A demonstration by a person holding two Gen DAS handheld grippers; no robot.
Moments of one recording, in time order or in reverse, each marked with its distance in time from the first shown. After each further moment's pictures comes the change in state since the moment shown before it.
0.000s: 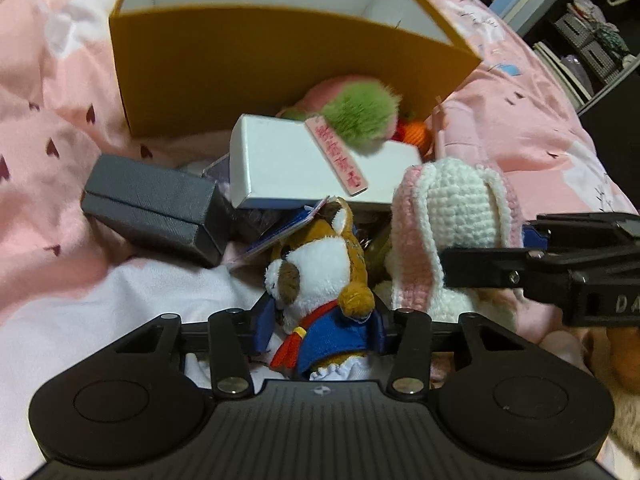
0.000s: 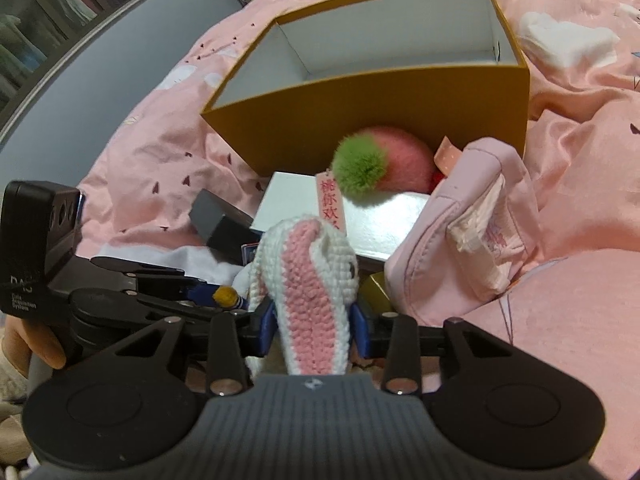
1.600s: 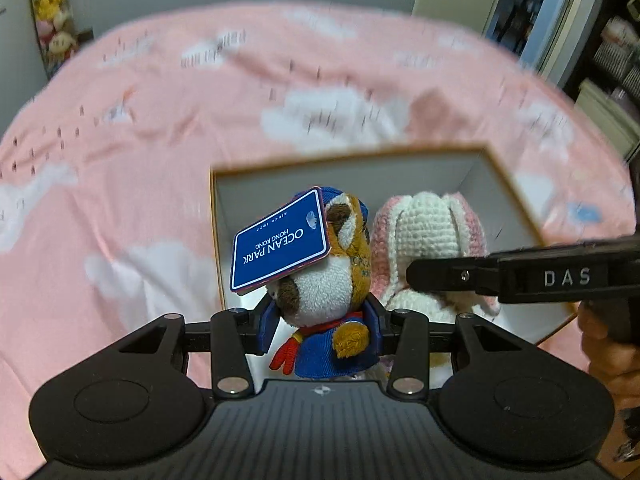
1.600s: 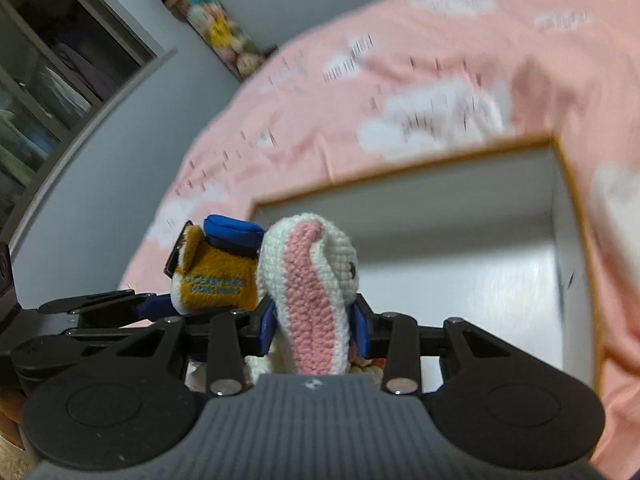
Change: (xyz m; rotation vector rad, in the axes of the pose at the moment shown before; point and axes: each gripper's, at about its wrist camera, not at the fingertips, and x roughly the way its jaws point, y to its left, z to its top) left arm -0.022 0.037 0.199 0.051 -0.146 0.240; right arm 0.057 -0.031 0.217 0.144 -0.129 0.095
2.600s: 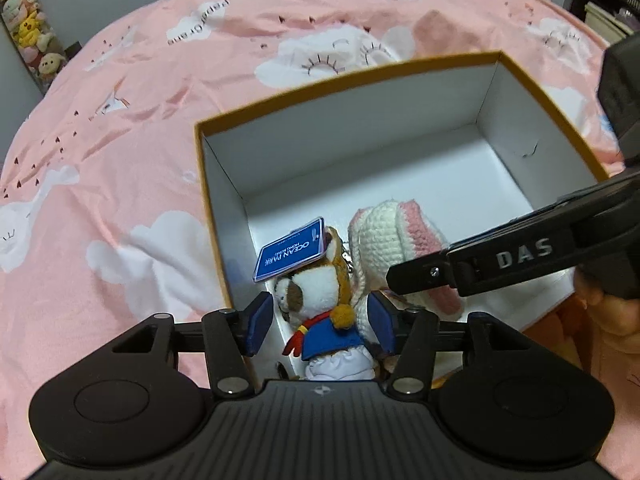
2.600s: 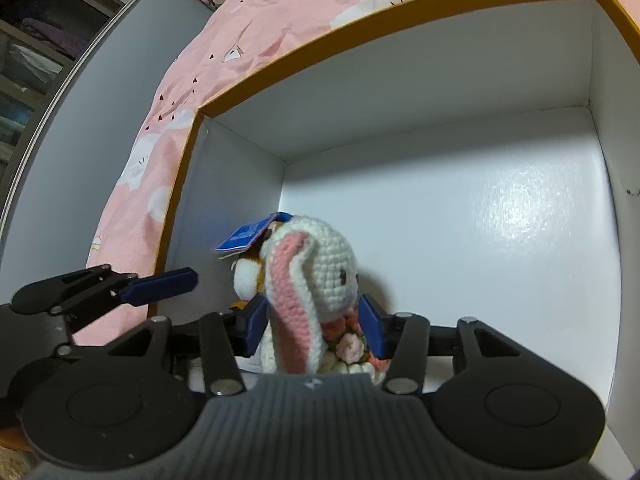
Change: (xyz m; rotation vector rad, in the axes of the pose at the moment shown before) left arm 0.022 -0.008 -0.020 0.160 0.070 0.098; right arm 0.066 -0.023 -0.021 0.069 0.215 0.003
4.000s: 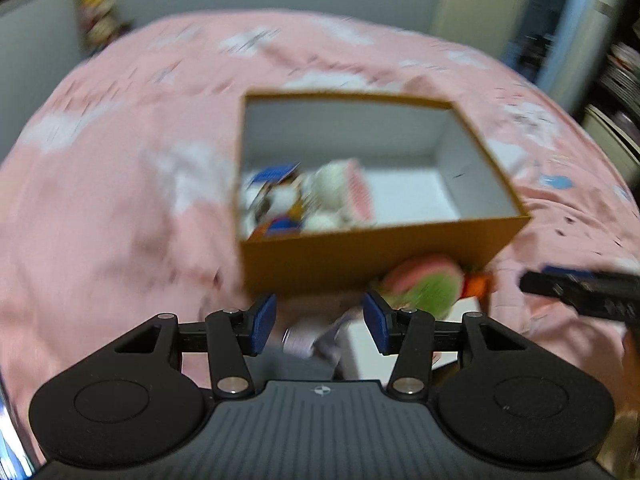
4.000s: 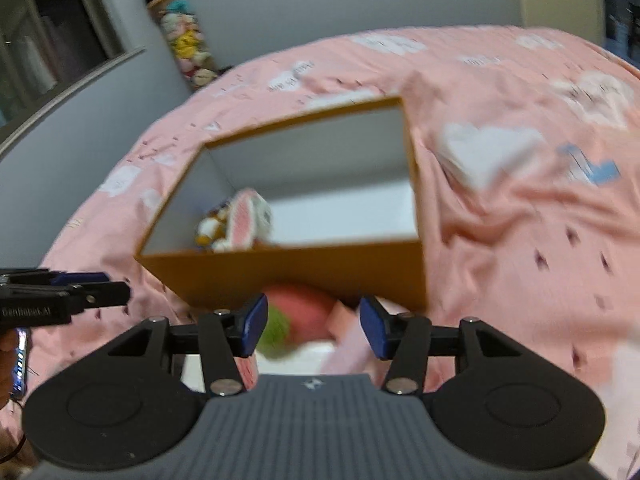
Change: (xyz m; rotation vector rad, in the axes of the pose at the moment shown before) left arm -0.088 -0.027 -0.115 -0.319 -0.146 -0.046; right arm -0.153 0.005 -0.163 -0.158 -0.371 -0.287
